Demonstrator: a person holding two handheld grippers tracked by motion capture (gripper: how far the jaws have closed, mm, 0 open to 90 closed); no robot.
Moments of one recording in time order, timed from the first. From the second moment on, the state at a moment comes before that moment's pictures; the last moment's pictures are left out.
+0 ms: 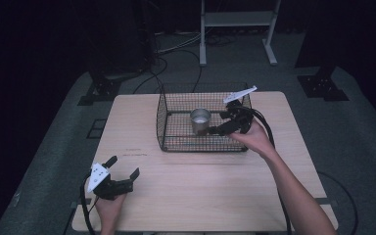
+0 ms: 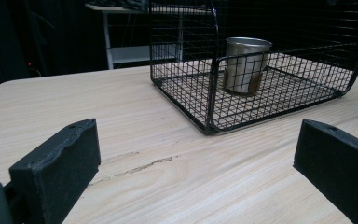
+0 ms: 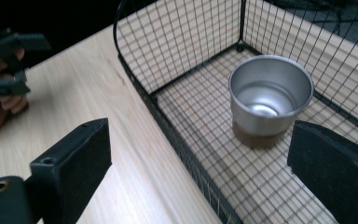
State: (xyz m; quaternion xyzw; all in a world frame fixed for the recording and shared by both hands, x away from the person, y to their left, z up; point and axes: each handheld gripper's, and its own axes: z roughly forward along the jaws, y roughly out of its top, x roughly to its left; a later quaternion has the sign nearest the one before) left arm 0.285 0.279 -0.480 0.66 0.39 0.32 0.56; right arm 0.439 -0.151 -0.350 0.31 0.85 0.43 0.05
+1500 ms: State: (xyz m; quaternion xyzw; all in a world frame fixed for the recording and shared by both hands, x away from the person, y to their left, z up) left arm 0.285 0.277 -0.480 0.67 0.38 0.32 0.55; right arm 0.364 -0.212 -0.393 0.31 0.84 0.45 0.05
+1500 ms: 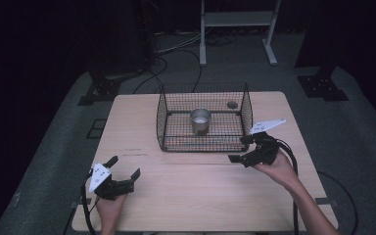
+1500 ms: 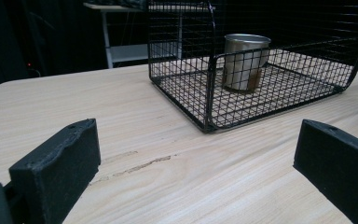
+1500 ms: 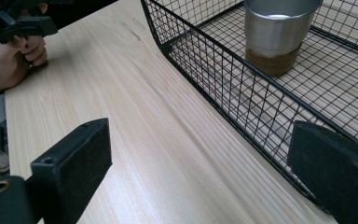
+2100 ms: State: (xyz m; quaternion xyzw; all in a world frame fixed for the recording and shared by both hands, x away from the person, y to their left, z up) left arm 0.285 0.277 -0.480 0.67 0.38 0.32 0.55; right arm 0.338 -0.231 -0.410 0.31 0.83 0.45 0.06
